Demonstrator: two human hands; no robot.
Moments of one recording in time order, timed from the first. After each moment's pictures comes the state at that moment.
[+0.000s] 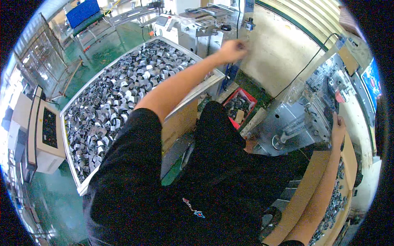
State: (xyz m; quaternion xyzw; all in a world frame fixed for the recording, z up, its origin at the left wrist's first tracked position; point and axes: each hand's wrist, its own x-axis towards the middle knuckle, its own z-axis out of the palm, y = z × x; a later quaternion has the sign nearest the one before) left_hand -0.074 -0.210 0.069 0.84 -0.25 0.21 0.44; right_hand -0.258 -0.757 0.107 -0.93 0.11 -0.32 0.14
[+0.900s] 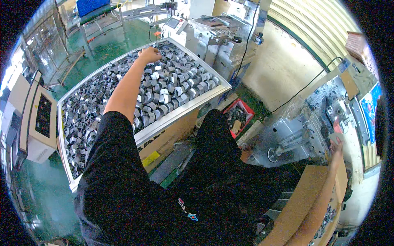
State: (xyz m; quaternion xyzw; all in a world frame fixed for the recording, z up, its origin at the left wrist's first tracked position) left_hand -0.107 0.154 0.011 0.98 0.15 0.11 0.10; right_hand -0.279 -0.806 0.115 -0.83 0.10 -0.24 0.49
